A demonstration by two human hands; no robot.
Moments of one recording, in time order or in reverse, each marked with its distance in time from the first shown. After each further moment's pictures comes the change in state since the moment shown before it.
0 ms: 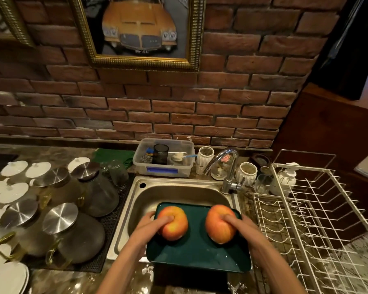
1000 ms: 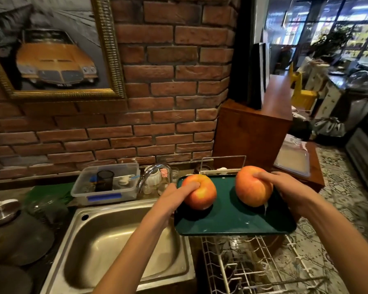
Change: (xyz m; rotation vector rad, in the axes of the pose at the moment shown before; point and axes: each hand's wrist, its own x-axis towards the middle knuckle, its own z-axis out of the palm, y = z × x) left_hand -0.088 0.133 0.245 0.250 -0.265 0.290; right_hand -0.089 -0.077 -0.293 -0.060 0.234 -0.190
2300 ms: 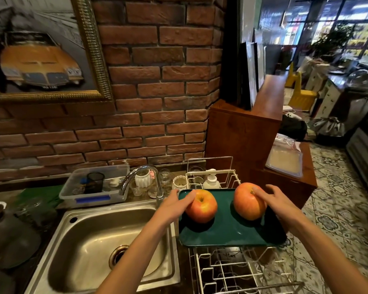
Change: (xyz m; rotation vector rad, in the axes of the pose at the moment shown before) left_hand 0.022 -0.013 0.066 0.135 -0.030 0.038; right_hand 0.039 0.079 -0.037 0.026 0.050 -0.048
